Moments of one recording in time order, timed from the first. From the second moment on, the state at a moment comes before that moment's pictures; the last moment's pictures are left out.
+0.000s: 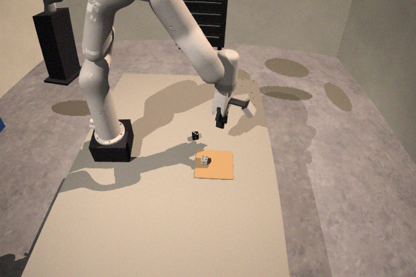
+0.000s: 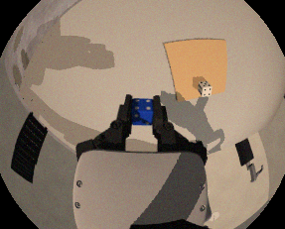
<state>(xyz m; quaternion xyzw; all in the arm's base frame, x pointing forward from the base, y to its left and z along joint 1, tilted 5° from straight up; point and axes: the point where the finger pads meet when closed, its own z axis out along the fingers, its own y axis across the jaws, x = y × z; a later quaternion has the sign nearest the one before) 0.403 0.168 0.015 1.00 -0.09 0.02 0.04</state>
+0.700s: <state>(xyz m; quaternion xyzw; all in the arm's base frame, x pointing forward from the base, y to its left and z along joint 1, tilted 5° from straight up) 0.400 0.178 0.014 1.00 -0.05 0.07 0.04</state>
